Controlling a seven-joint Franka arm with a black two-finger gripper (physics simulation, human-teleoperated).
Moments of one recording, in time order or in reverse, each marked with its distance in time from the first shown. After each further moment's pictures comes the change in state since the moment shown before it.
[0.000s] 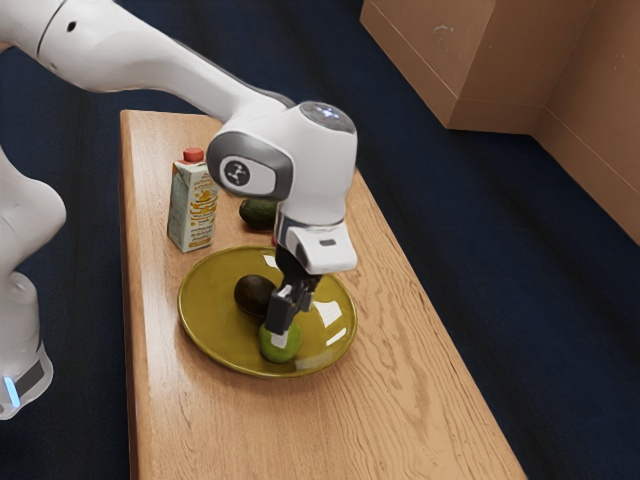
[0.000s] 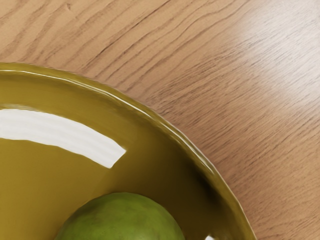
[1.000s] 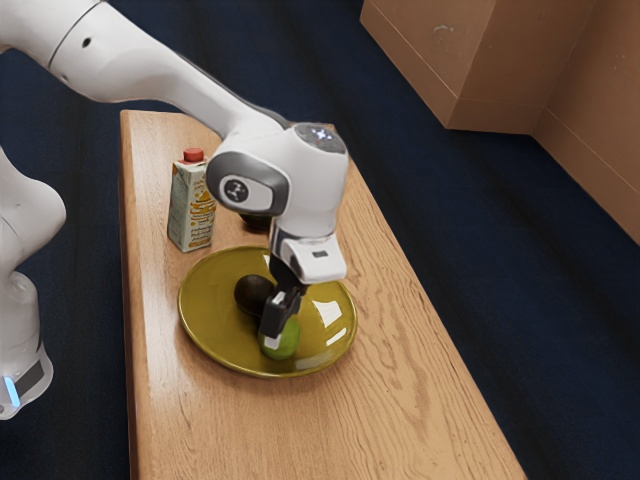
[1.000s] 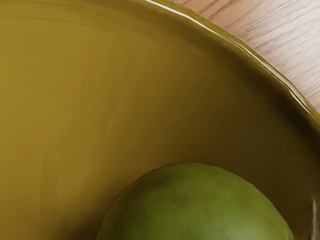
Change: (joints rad) arm 0.009 0.013 0.063 -0.105 0.036 0.084 0.013
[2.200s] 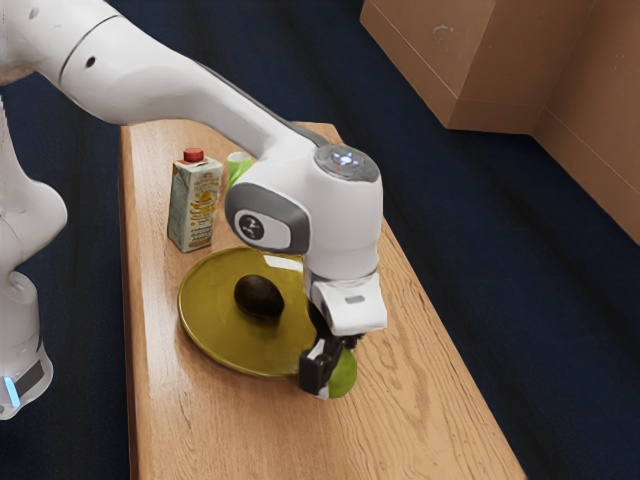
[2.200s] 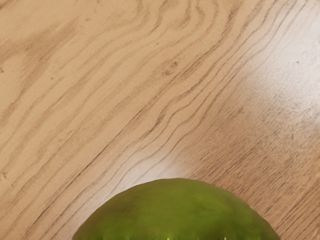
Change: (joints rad) arm -0.036 0.224 -0.200 0.322 0.020 0.048 -0.043
